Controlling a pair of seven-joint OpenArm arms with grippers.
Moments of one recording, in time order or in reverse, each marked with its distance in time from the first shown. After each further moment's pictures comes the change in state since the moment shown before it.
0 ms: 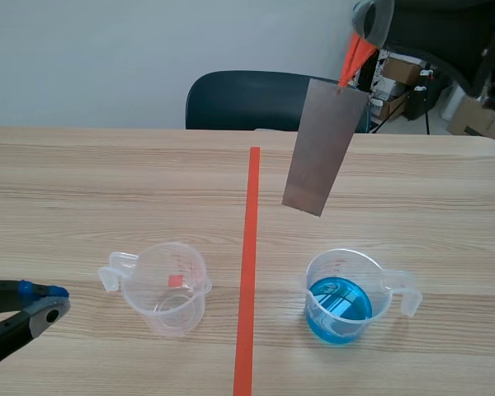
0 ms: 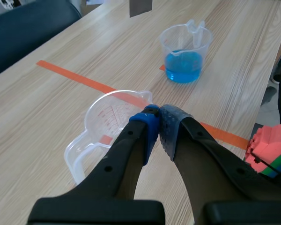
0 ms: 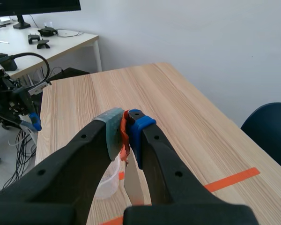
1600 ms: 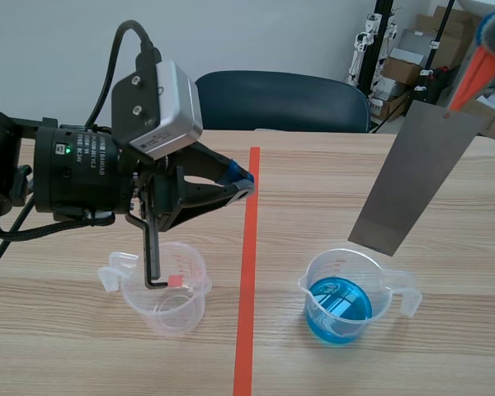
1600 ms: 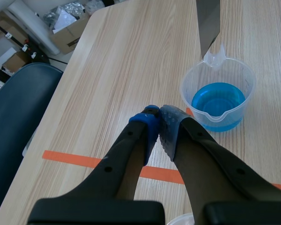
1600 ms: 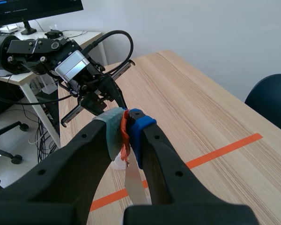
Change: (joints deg) left arm -56.4 15.0 34.4 0.2 -0.8 -9.1 38.7; right arm 0.0 30.2 -21.0 0.0 -3.8 0.0 37.3
